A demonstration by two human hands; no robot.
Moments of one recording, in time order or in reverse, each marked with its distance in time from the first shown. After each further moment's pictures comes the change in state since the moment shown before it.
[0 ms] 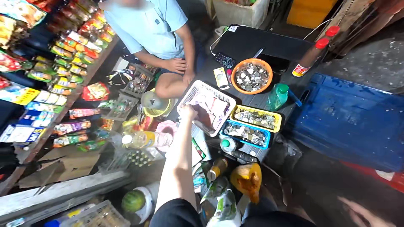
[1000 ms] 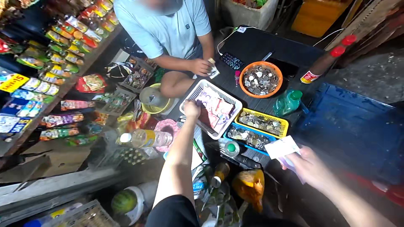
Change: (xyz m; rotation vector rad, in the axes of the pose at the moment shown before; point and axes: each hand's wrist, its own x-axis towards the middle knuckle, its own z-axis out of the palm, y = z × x) left_hand 0.023 -0.005 0.013 -0.345 0.206 0.057; right_hand 0.087 -0.250 -0.045 0.740 0.148 -0.533
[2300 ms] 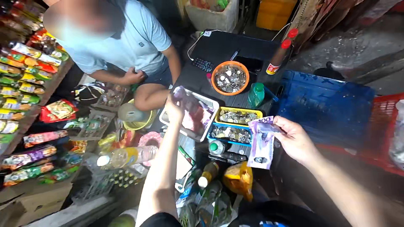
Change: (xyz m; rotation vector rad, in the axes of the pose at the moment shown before) left_hand -0.047 0.065 -0.035 -0.344 0.244 0.332; right_hand 0.002 0.001 -0.040 0.018 0.182 -0.239
